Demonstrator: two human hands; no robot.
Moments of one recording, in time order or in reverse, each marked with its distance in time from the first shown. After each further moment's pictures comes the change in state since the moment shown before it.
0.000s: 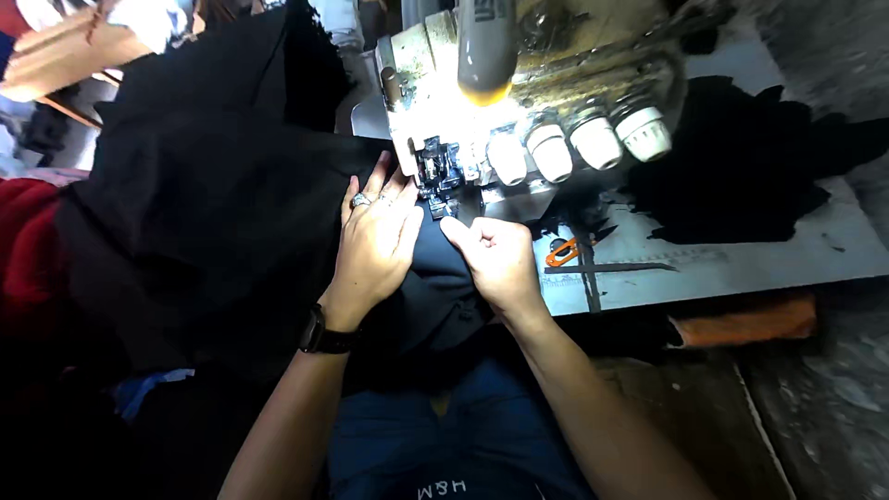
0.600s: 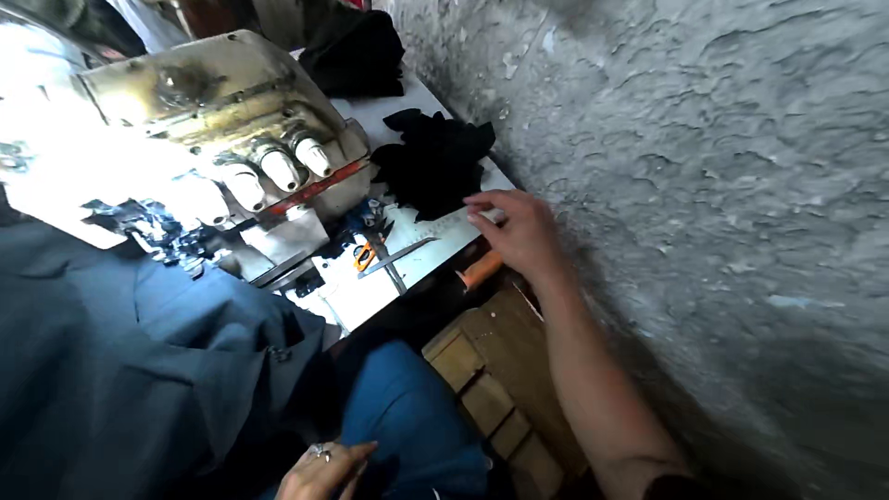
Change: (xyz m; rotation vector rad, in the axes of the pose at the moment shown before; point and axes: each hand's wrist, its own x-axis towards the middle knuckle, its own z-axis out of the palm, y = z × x) left_hand -0.180 0.085 0.052 -0.601 -0.636 0.108; right_hand -0.044 0.004 -0.273 -1.004 0.236 -0.088
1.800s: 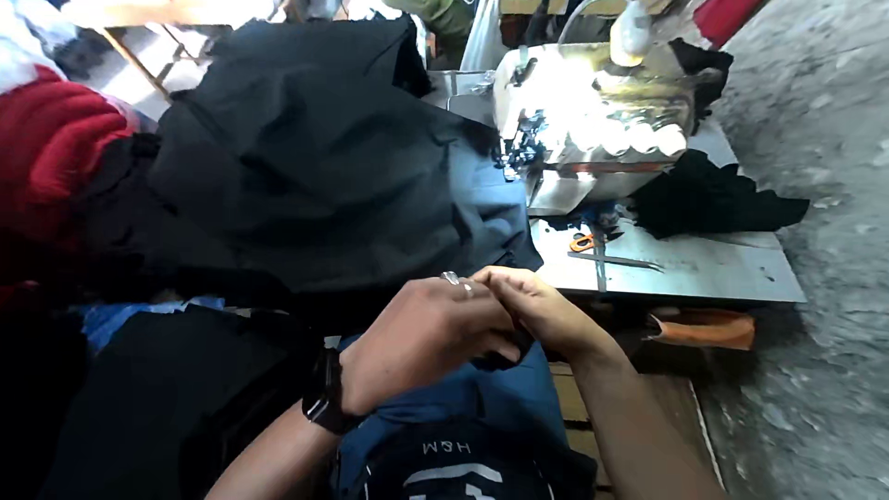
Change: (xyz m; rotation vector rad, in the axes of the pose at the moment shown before) left_hand -0.049 0.076 -0.114 0.227 0.547 0.268; right_hand -0.082 -0.239 0.087 1.212 -1.141 -0.247
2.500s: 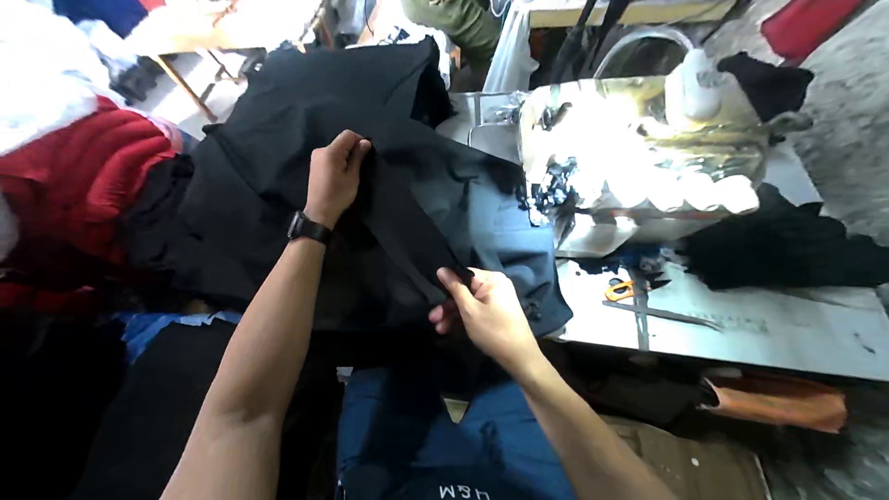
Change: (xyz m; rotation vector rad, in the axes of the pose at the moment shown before) left_hand 0.054 -0.233 -0.131 0.496 0.421 -0.358; right_hand 0.089 -0.013 0.041 -0.157 0.402 0.183
